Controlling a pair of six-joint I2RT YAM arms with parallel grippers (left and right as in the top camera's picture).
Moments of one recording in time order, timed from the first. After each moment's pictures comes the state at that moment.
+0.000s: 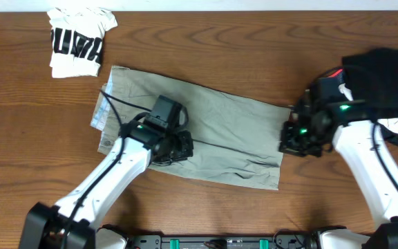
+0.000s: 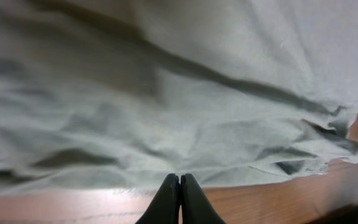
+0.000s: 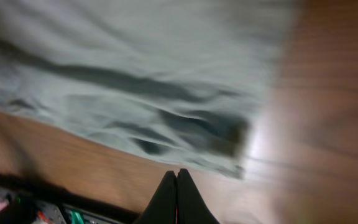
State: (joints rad) left arm -0.46 1.47 0.89 -0.71 0.31 -0.59; right arm 0.17 1.44 1.04 -1.06 -0.36 0.34
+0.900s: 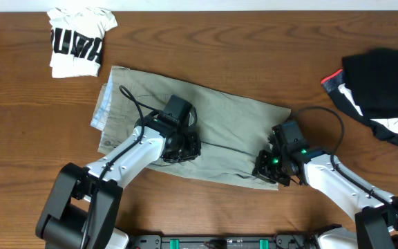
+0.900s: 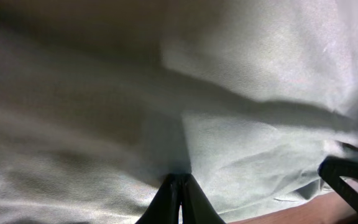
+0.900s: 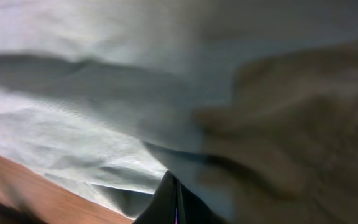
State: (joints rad) left arm -0.47 1.65 0.89 -0.60 0.37 -0.59; right arm 0.34 1.44 0.57 -0.48 -0.41 0.74
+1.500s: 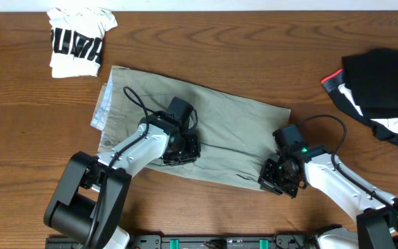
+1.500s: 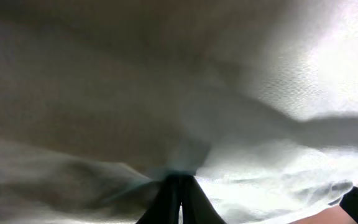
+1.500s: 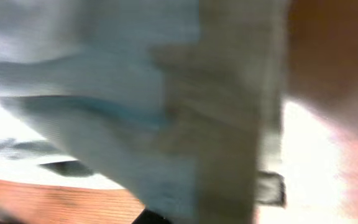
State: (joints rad) left arm -0.47 1.72 0.89 -0.59 0.36 -0.59; right arm 0.34 1.44 0.58 -0.72 -0.33 0.82
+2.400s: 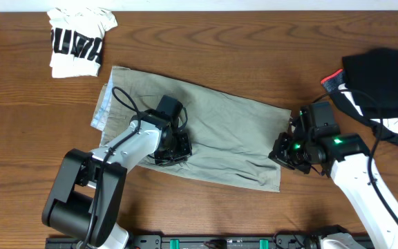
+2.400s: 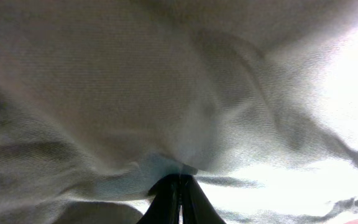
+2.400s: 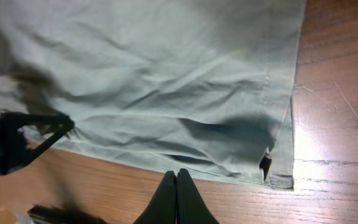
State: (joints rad) left arm -0.39 1.73 0.89 -0.66 0.35 -0.59; right arm 0.20 1.24 0.80 -0.85 -0.38 0.65
